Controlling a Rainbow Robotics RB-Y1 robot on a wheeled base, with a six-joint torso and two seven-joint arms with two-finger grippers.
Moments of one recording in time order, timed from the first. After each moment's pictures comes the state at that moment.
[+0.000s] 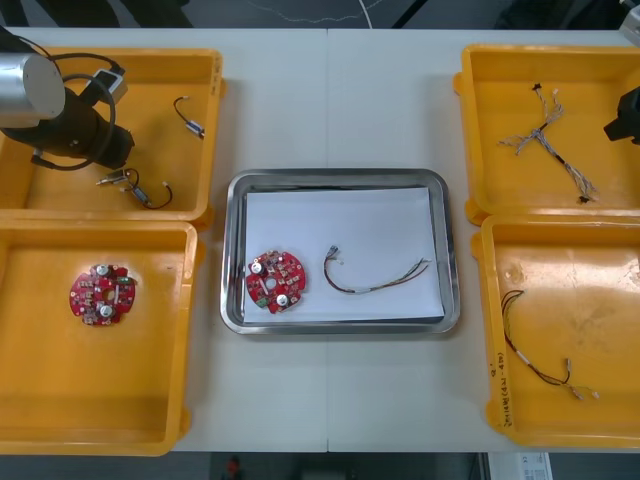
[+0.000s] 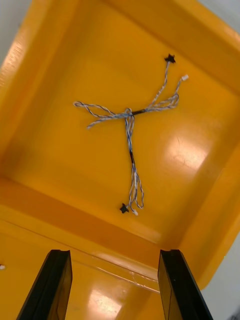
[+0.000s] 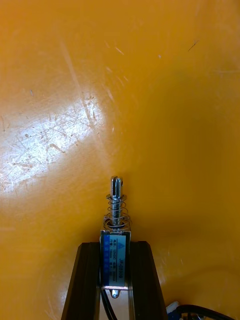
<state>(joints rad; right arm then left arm) -0.73 -0.62 -0.32 -1.76 -0.48 1.92 2.03 -0.92 0.72 -0.29 -0.85 0.81 1.05 -1.91</state>
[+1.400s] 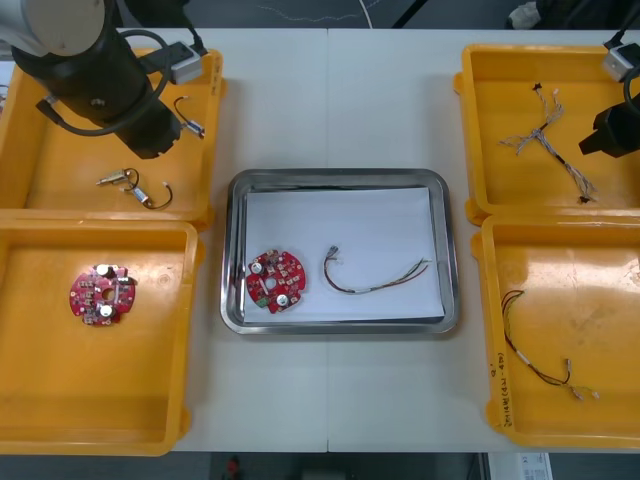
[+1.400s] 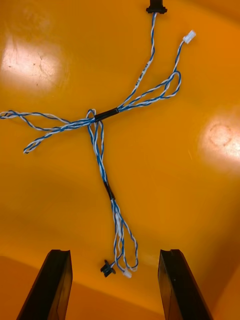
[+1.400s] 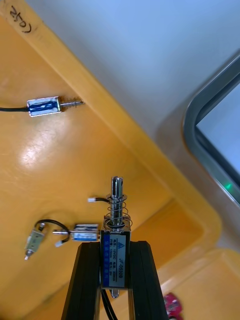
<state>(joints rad) -0.91 -0.66 -0.31 -0.96 -0.54 1.48 2.21 -0.93 0.72 -0.29 -1.53 0.82 1.70 -1.77</state>
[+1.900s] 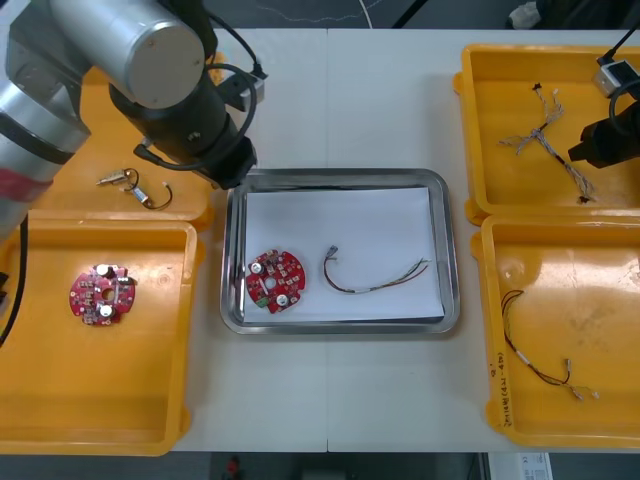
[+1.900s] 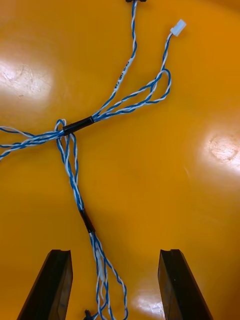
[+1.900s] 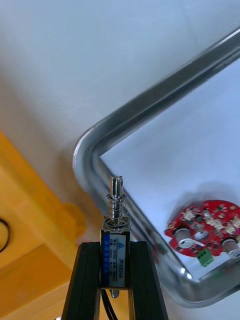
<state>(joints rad) -0.92 -0.66 -0.29 -0.77 -0.60 1.25 2.28 -0.96 0.61 -0.46 -1.63 0.82 1.72 -1.35</state>
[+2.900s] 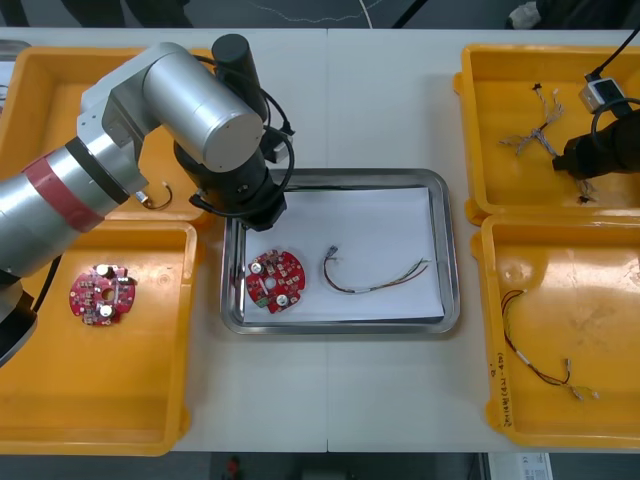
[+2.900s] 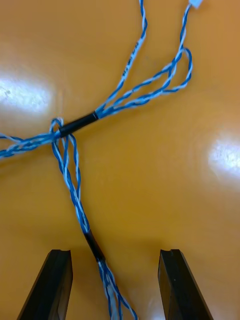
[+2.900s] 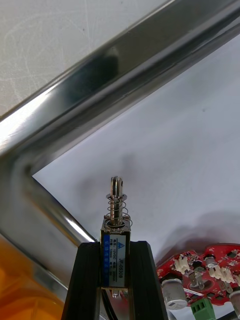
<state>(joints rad) -0.89 -0.63 -0.28 -0.71 -0.65 1.12 2.28 -0.97 0.56 -0.69 -1.45 0.82 1.53 -1.27</state>
